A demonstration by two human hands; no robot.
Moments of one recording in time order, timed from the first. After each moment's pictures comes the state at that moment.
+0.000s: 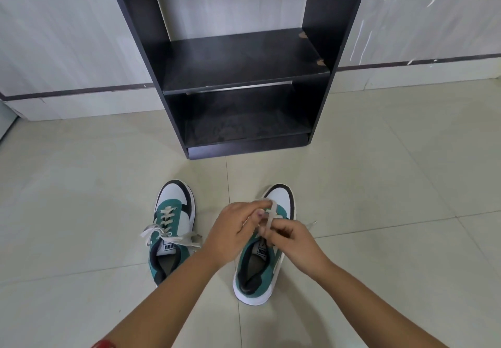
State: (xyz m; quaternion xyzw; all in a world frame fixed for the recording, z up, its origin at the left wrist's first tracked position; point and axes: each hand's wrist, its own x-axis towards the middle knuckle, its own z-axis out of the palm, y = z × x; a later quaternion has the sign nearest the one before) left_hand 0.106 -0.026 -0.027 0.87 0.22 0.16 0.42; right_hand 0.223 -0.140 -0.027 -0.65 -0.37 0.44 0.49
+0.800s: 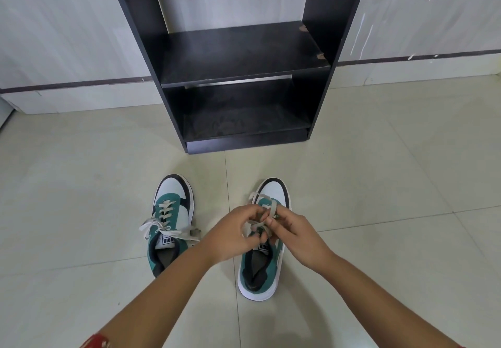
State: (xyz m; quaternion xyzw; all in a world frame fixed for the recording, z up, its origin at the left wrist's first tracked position) left_hand 0.099 -0.029 -0.030 0.82 0.22 0.06 0.52; right_hand 0.231 -0.146 -0.027 -0.65 -0.40 0.43 0.47
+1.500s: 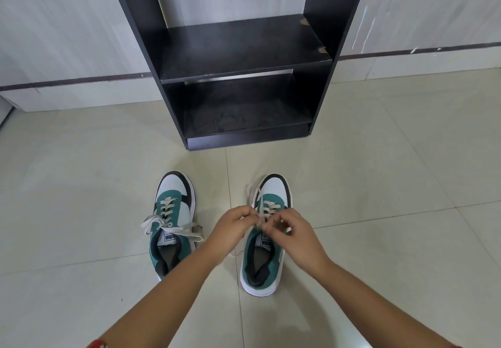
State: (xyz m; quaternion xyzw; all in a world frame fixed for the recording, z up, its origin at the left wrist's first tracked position) left_hand 0.105 -0.037 -0.028 0.66 0.41 0.07 0.63; right_hand 0.219 -0.149 -0.039 -0.74 -0.35 0.37 0.44
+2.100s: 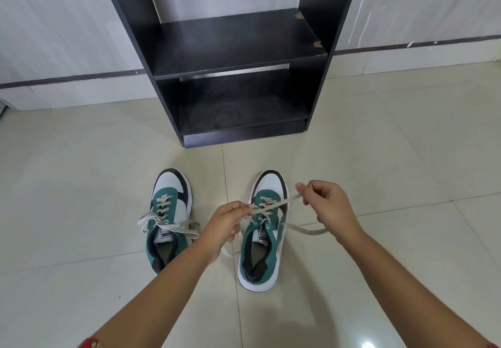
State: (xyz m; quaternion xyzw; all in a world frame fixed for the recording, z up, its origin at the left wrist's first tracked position) left_hand 0.102 -0.033 -0.024 0.52 0.47 0.06 0.71; right_hand 0.274 -0.151 0.002 -0.78 -0.26 0.30 0.48
